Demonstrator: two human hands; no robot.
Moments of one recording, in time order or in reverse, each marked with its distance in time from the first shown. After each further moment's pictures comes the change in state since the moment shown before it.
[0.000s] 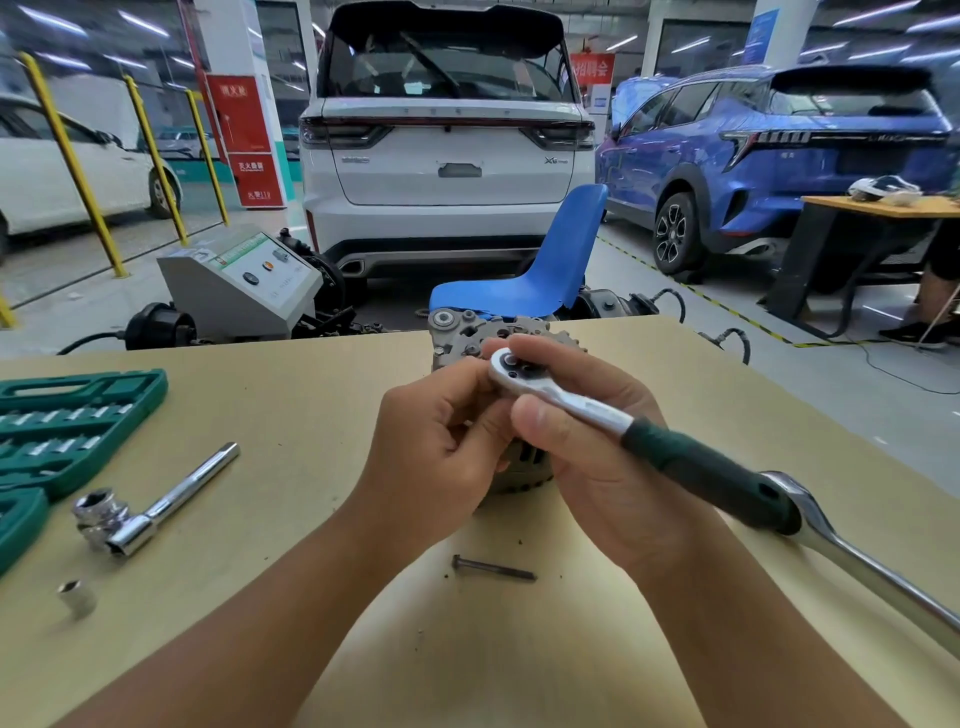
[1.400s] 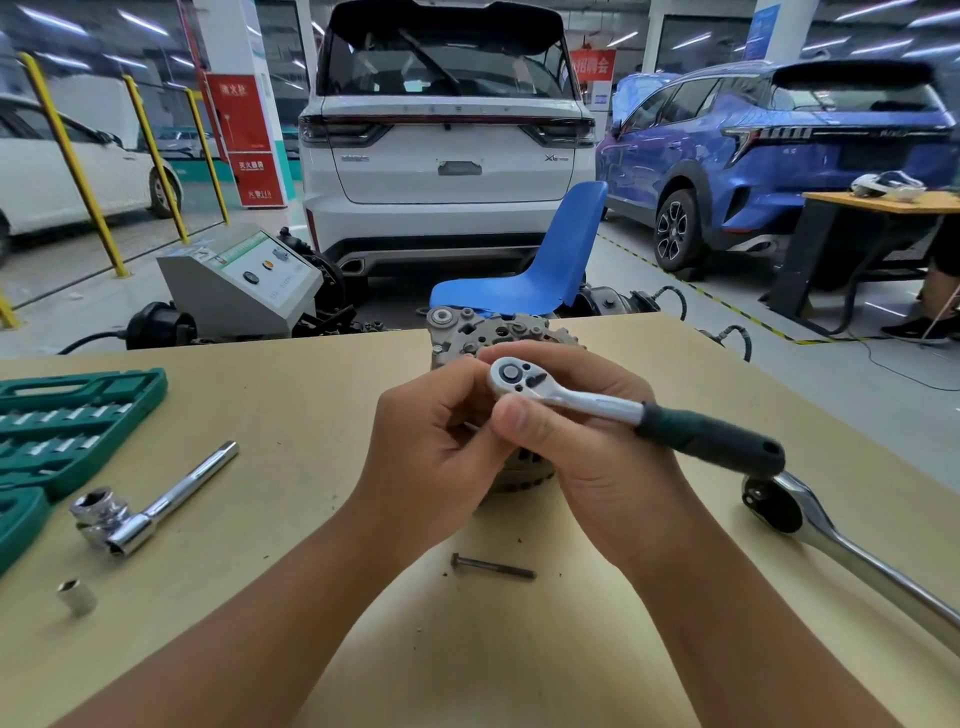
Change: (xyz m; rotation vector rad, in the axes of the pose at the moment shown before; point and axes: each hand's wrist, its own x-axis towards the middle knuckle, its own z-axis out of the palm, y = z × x) left_hand 0.000 0.000 0.001 0.047 0.037 0.037; right_hand 0.002 0.000 0.004 -0.128 0.053 0.019
